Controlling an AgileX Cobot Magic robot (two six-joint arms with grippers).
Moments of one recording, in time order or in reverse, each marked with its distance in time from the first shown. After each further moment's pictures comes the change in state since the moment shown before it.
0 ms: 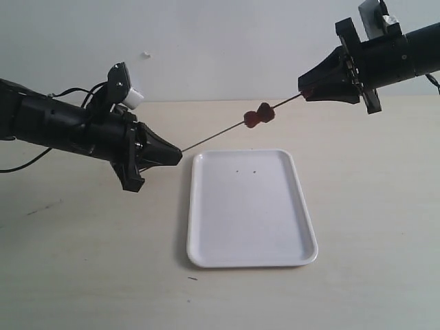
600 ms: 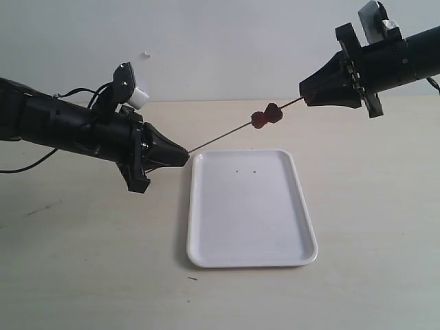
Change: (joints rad) left arm -0.024 0.000 0.000 -0.021 0.018 0.000; right arm 0.000 0.000 0.012 -0.017 0.000 0.002
